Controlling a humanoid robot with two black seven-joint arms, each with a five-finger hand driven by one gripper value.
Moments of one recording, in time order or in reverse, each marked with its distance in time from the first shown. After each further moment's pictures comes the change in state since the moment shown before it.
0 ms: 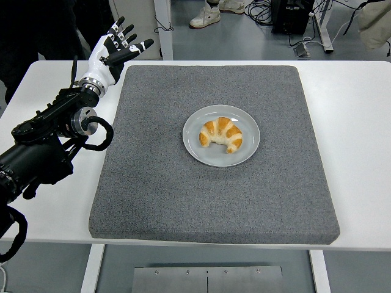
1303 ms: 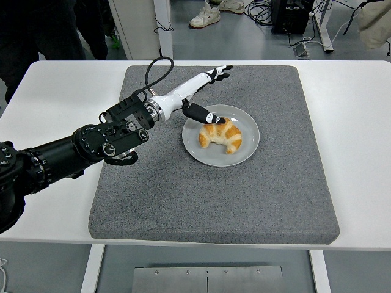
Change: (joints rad) left arm -0.165 -0.111 0.665 -0.087 0.409 0.184 -0.154; right arm 0.000 0.000 0.000 -0.011 -0.001 -0.002 0.001
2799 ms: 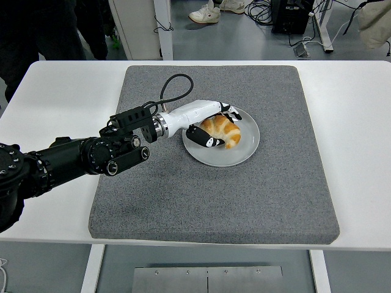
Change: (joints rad) left arm 0.008 -0.020 0.114 0.000 0.354 0.044 -0.012; right arm 0.000 0.000 0.002 0.000 0.000 0.000 0.000
